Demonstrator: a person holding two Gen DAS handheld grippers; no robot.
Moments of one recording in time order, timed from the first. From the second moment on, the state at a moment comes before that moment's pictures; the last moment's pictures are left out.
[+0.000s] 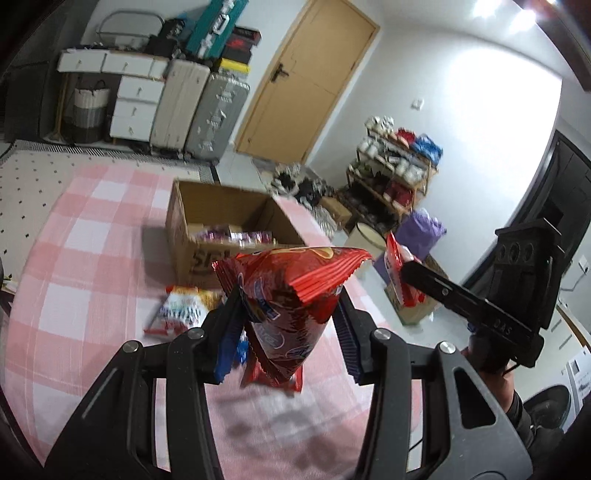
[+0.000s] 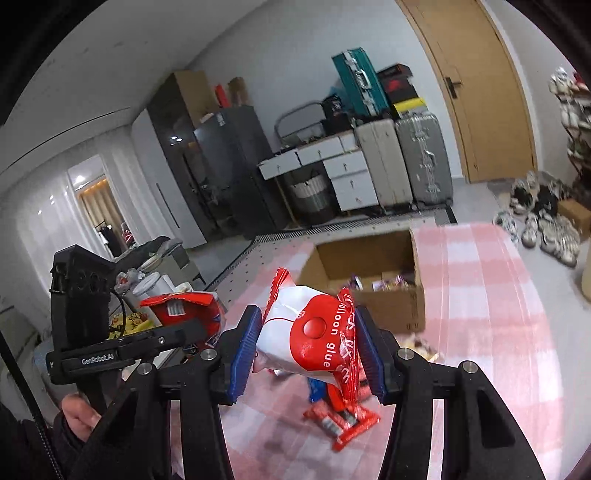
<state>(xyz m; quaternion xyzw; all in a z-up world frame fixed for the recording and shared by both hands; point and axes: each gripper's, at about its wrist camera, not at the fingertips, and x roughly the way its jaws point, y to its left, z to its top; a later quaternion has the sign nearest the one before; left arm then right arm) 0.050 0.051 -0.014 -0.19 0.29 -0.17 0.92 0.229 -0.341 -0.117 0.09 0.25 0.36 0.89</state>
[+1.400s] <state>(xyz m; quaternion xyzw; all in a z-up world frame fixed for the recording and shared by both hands) 0.247 0.055 0.028 -0.16 0.33 -0.11 0.92 0.397 -0.270 -0.077 0.04 0.26 0.37 0.89</state>
